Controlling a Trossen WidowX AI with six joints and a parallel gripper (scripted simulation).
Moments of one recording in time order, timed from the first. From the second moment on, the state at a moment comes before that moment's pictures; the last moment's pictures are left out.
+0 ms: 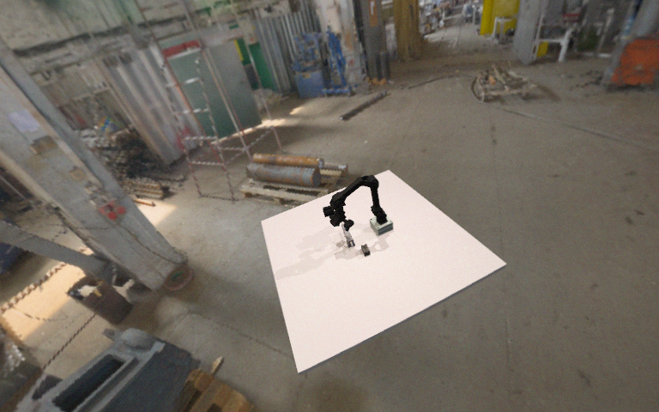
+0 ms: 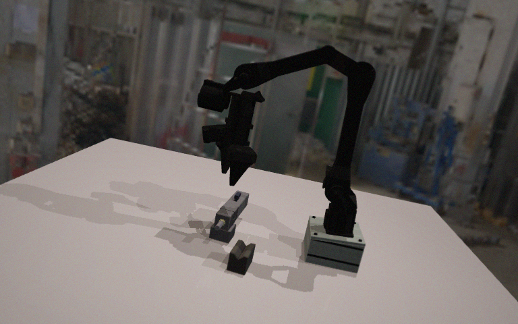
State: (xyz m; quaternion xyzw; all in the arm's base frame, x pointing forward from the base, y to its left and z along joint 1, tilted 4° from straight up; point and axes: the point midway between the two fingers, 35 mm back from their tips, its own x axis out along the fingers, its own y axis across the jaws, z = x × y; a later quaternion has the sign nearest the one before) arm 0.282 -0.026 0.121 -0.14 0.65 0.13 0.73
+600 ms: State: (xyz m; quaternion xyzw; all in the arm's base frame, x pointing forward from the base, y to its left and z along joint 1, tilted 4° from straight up) arm 0.281 0.087 0.055 -0.48 0.50 0.45 0.57
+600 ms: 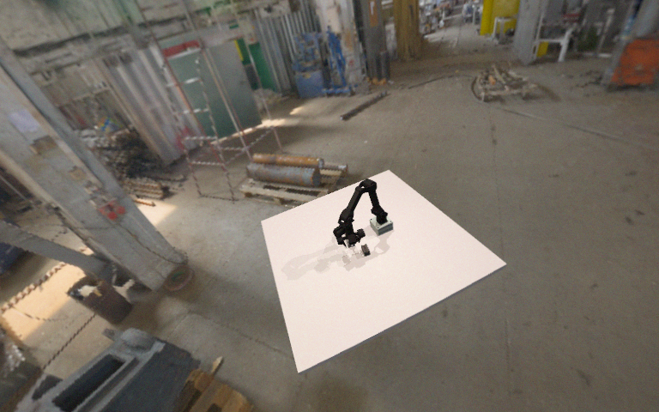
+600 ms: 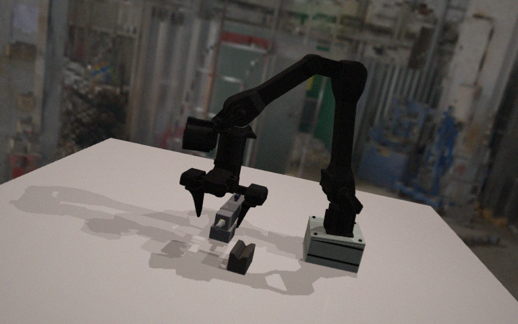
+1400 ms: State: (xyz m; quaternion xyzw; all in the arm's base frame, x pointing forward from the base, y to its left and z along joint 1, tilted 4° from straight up) arm 0.284 0.082 0.029 -0.48 0.50 0.45 0.56
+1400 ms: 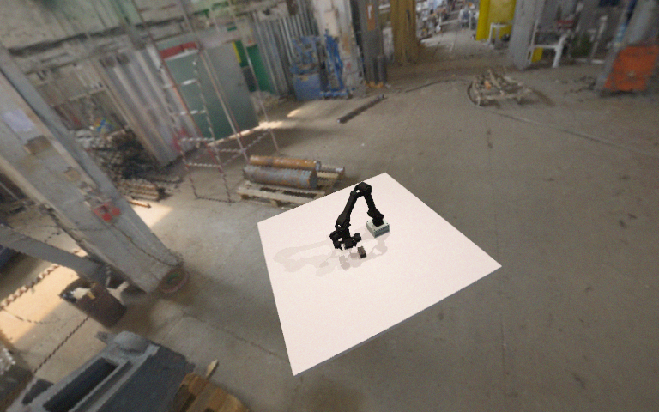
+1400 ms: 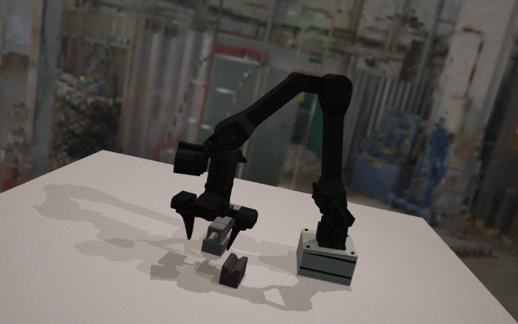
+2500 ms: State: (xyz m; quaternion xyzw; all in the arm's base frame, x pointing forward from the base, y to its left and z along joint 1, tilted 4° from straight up) arm 0.284 0.075 0.006 -0.48 0.50 0.45 0.56
